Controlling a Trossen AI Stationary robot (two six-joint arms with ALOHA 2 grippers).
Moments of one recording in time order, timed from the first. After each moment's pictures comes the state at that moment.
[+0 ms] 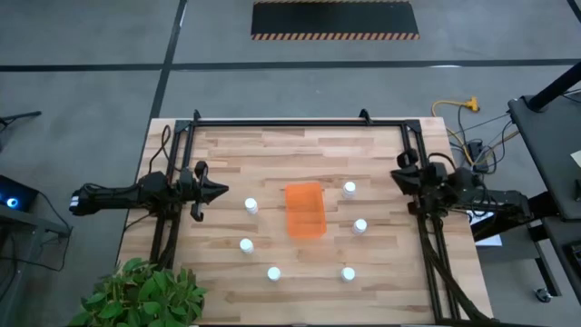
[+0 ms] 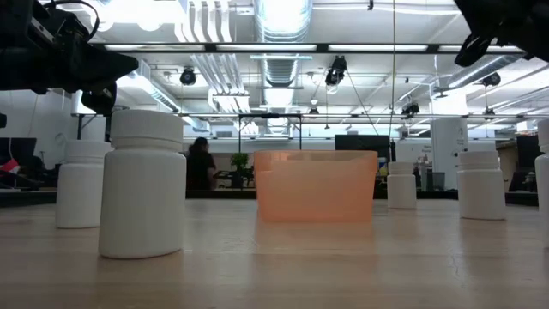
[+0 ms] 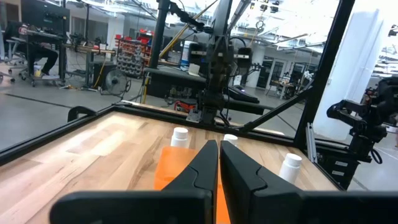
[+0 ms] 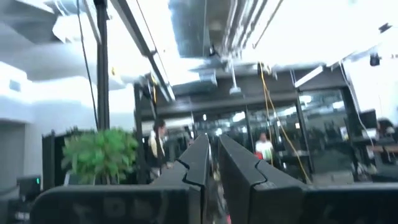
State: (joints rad) left arm 0.01 0.03 0.01 0.09 -0.06 -0.20; right arm -0.09 0.01 0.01 0.56 -0.05 0.20
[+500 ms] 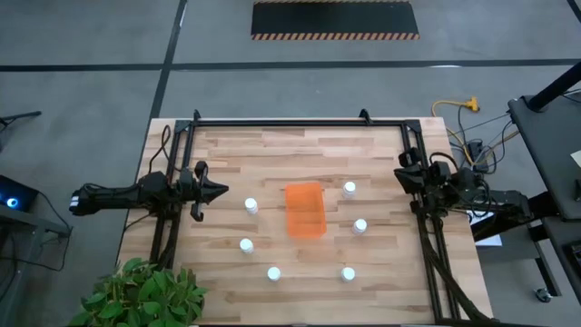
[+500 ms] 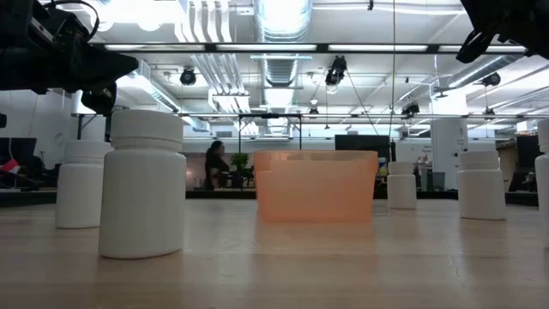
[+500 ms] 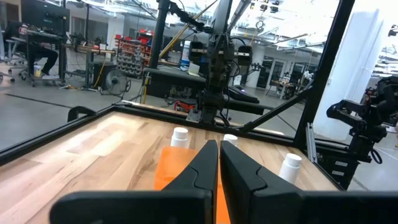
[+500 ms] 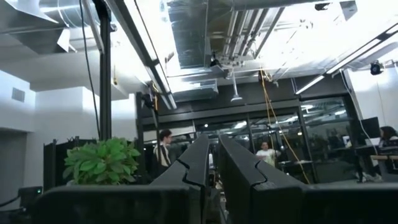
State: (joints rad) left arm 0.01 0.03 0.01 0.09 -0.06 -0.20; right arm -0.09 0.01 0.01 0.60 -0.05 0.21
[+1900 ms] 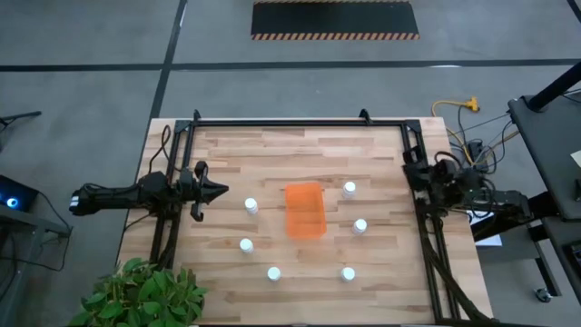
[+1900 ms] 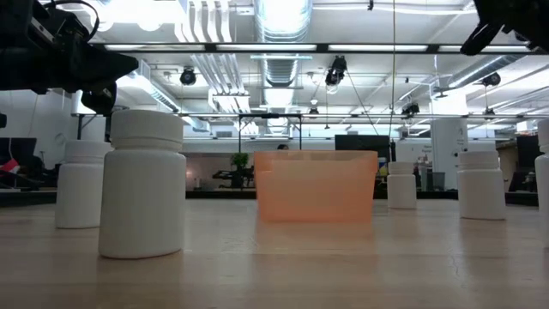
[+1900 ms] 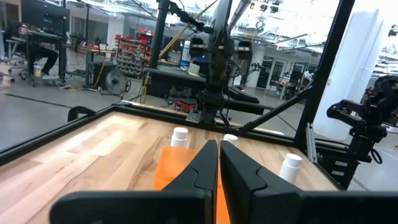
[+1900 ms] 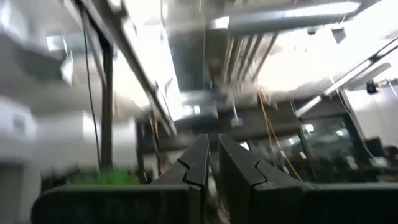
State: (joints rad) left arm 0.01 0.03 0.01 0.09 -0.06 -0.20; right arm -0.09 0.01 0.01 0.73 -0.01 0.25
